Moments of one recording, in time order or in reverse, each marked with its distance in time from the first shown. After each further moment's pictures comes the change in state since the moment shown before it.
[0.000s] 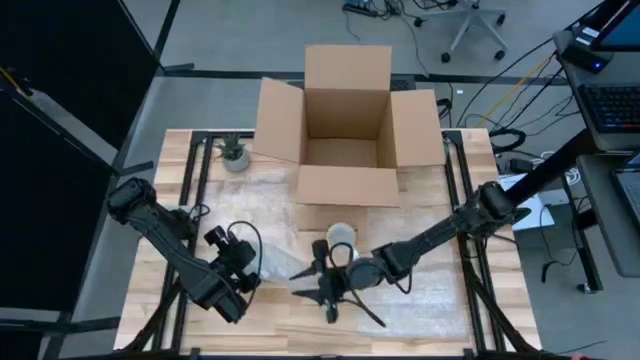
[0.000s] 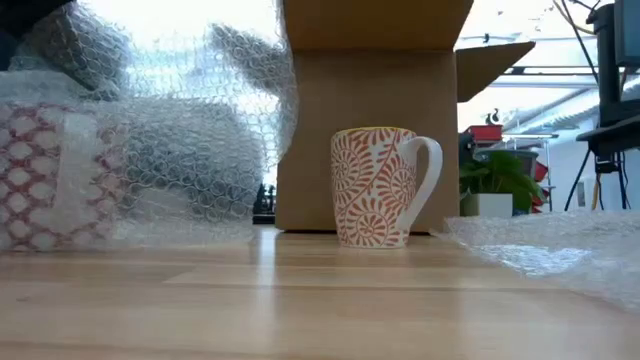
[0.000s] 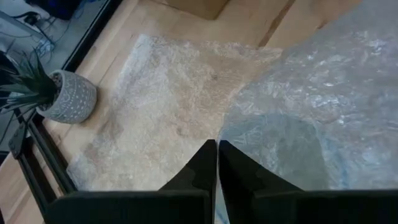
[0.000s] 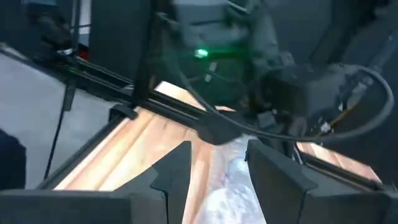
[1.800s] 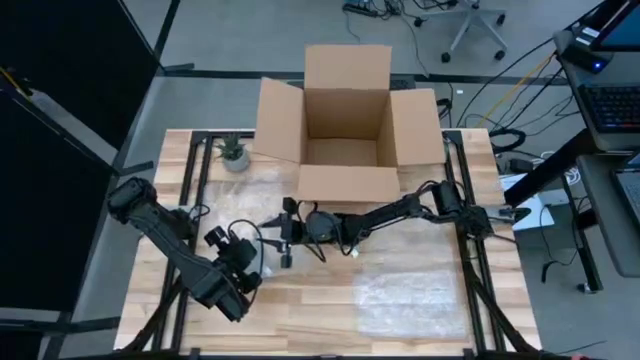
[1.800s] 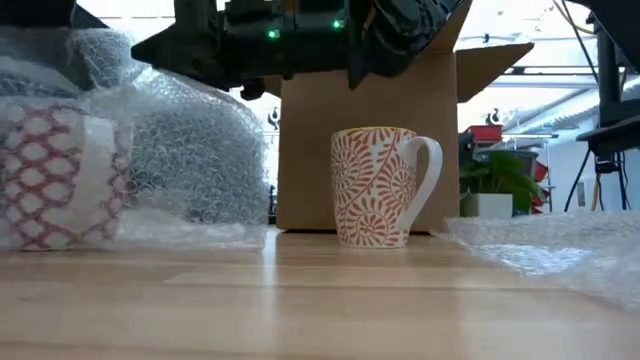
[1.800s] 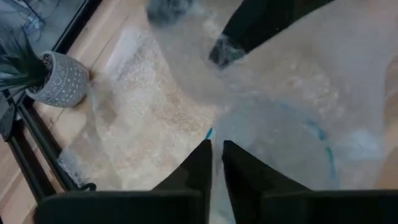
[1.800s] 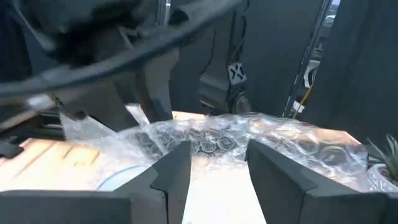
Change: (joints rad) left arm 0.020 0.000 0.057 -0.003 0.061 0.037; right arm -0.344 0.339 0.171 0.320 -0.157 0.143
